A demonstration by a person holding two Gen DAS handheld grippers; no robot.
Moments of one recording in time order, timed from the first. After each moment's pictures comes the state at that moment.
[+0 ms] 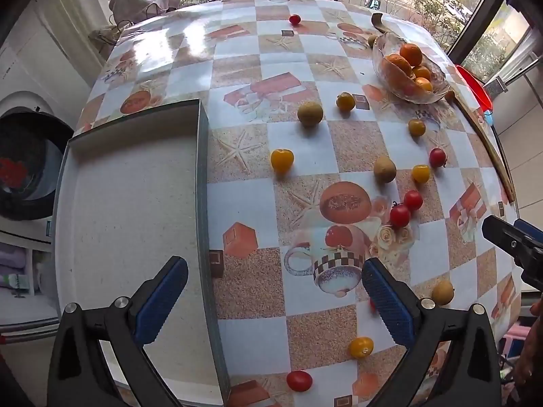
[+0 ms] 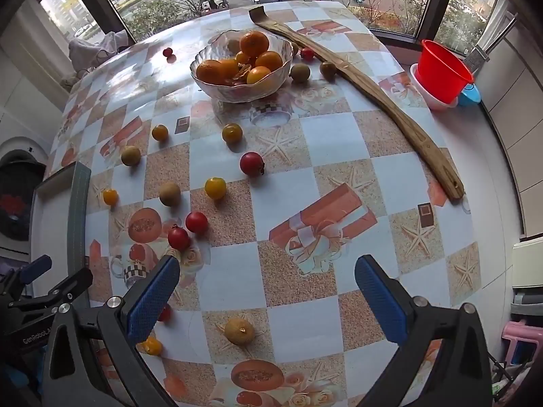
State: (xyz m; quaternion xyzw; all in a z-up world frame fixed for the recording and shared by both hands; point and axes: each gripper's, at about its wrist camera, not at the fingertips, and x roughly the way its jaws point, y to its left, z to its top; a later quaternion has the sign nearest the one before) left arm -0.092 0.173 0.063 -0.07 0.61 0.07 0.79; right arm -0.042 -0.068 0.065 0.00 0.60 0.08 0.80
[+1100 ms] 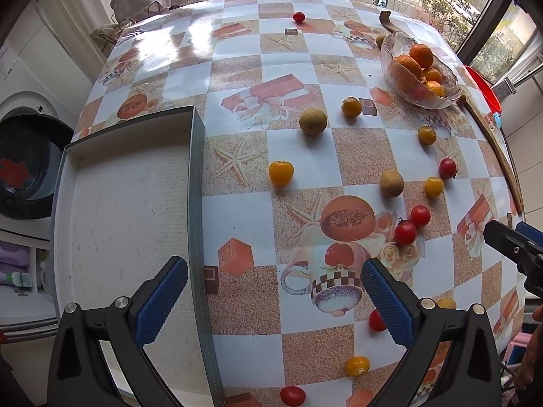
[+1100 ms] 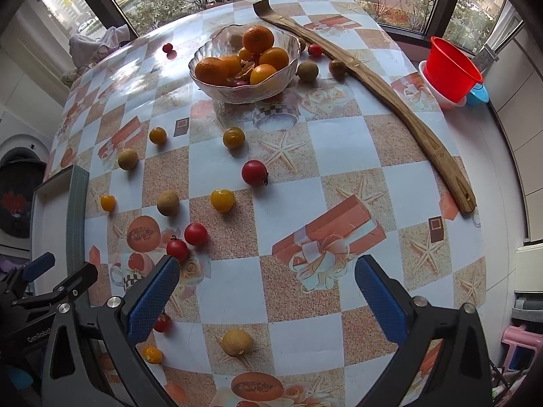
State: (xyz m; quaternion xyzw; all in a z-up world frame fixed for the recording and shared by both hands) left arm -0.075 0.164 0.056 -0.07 0.61 0.09 0.78; right arm -0.021 -0.066 0.055 -0.02 0.61 0.09 0.79
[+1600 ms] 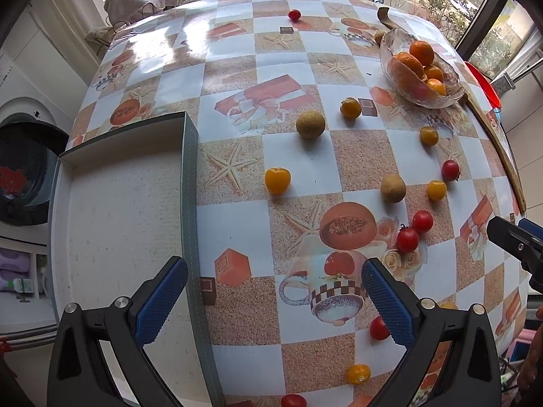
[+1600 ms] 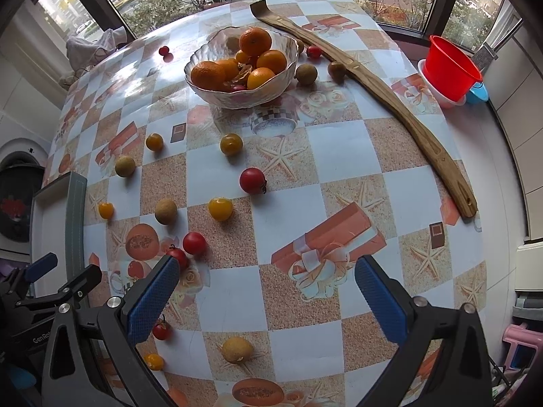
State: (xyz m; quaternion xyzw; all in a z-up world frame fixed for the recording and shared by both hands) left arm -0.065 0.163 0.051 -0.07 0.61 0.09 0.78; right arm -0.013 -0.065 0.053 -0.02 0.61 0.08 0.79
